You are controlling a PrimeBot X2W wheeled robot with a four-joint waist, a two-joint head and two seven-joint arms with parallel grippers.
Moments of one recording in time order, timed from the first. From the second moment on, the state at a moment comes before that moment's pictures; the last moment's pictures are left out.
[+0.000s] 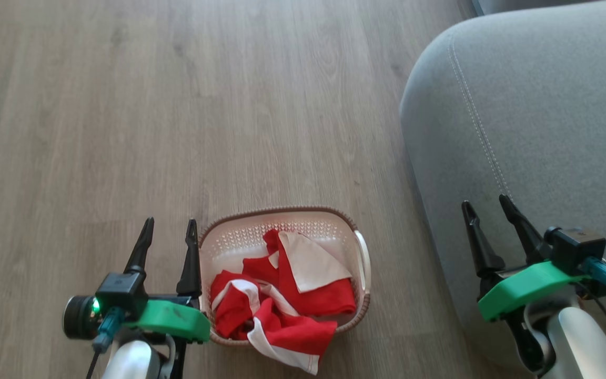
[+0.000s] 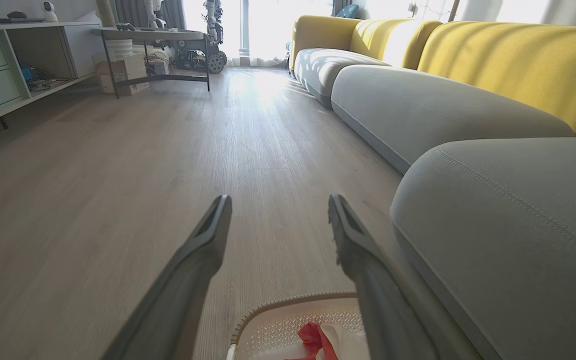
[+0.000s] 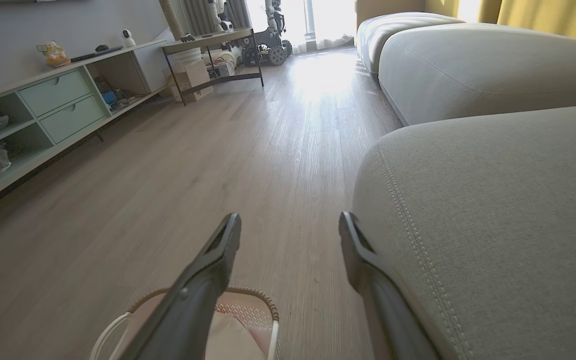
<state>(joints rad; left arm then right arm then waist) -0.21 0.06 -0.23 0.34 -0.19 0.08 -0.24 -0.13 -0.18 0.12 0.28 0.35 0.13 -0.20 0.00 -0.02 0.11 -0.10</state>
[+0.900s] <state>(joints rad) -0.55 0.04 -0.34 0.60 -0.26 0.07 -0.12 -0.29 -0.26 0.14 0.26 0.45 0.13 -0.25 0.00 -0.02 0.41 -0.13</state>
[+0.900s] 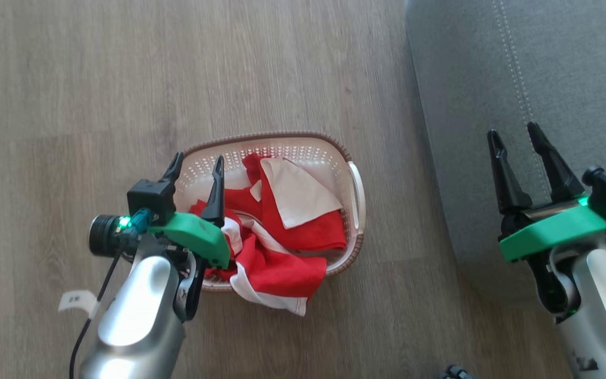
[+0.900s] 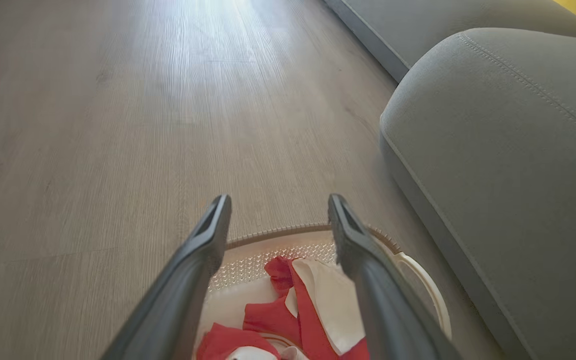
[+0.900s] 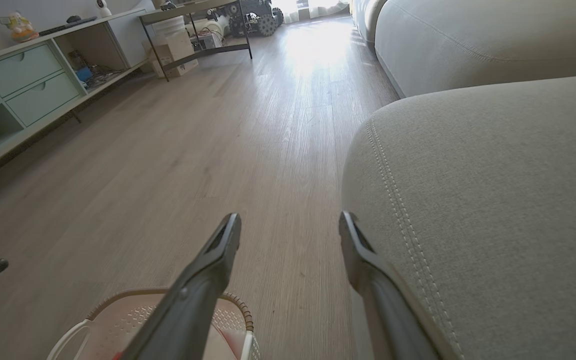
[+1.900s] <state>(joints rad) -0.90 0.04 -0.77 1.04 -0.63 0.05 0.07 -0.45 -0.28 0.15 0.17 0.49 0.13 -0.25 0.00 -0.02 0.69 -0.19</state>
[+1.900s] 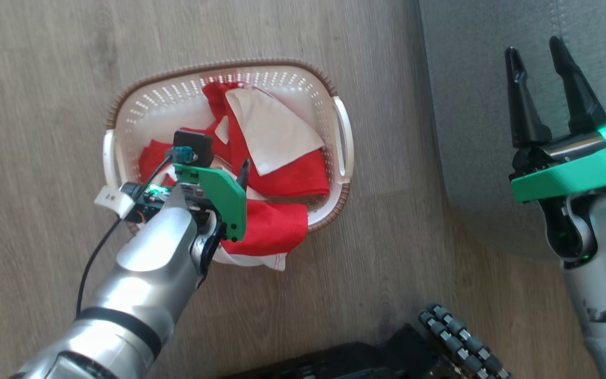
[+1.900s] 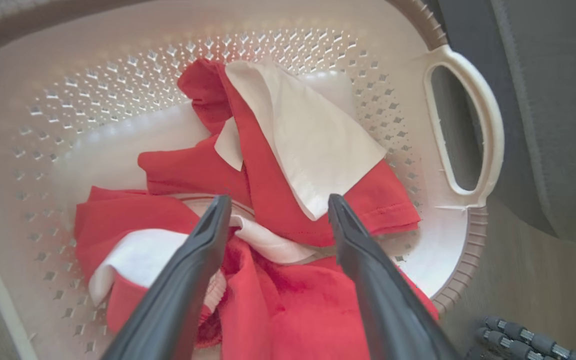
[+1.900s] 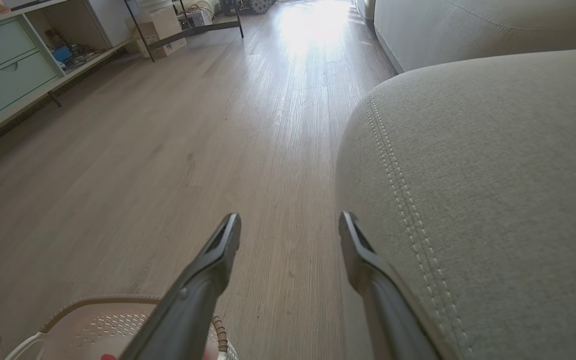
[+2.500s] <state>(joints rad) -1.01 0.04 -0.92 1.21 -0.73 0.16 0.26 -0.51 -0.26 0.19 0.13 0.53 0.13 -0.26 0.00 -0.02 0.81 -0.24</state>
